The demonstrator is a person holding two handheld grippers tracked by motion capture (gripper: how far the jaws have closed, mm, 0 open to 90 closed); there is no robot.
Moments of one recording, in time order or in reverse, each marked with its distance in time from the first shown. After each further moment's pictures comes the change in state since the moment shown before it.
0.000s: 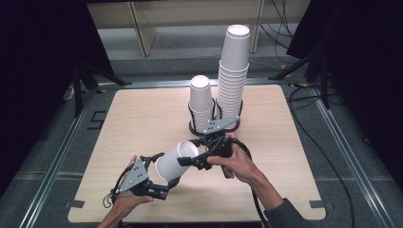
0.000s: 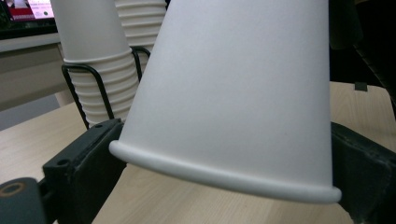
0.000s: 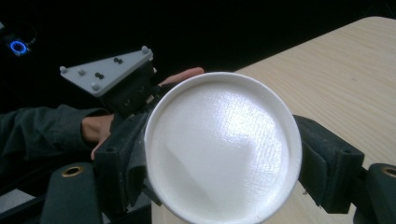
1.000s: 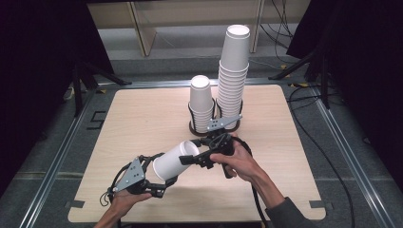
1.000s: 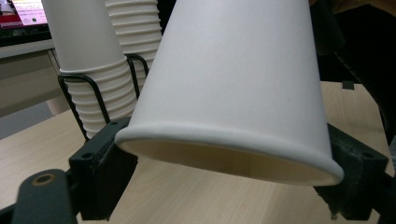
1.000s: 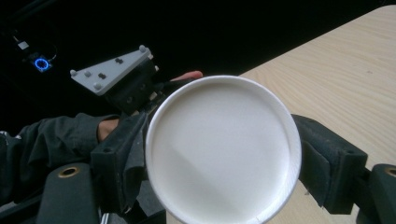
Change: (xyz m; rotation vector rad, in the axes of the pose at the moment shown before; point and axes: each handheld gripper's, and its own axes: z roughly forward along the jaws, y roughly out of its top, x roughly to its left) left arm 0.005 0.005 -0.006 0.031 -0.036 0.033; right arm -0.011 -0.004 -0.002 -0.002 0.050 0.052
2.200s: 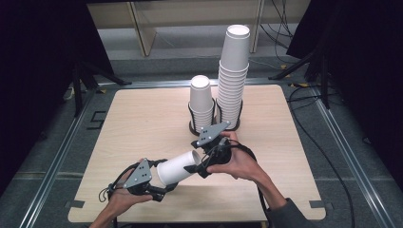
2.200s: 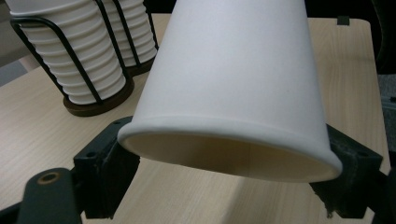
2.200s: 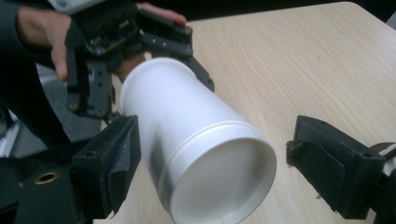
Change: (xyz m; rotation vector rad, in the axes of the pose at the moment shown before) left arm -0.001 -0.003 0.006 0.211 -0.071 0.020; right arm 0.022 0.004 0.005 0.281 -0.233 -0.349
